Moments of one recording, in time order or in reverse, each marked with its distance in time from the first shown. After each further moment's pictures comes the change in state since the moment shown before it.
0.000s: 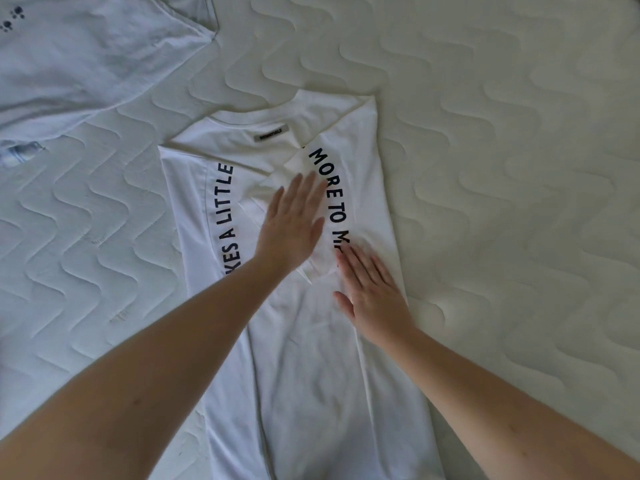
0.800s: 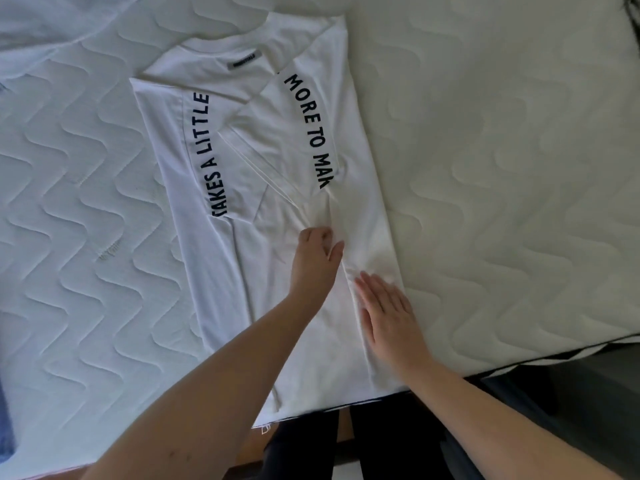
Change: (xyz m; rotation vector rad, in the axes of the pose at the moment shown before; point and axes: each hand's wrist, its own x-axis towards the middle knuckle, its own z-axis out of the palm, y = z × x) left_hand -0.152 0.127 0.034 -0.794 -0.061 -0.492; right_hand -0.190 -0.051 0.002 0.144 -0.022 0.208
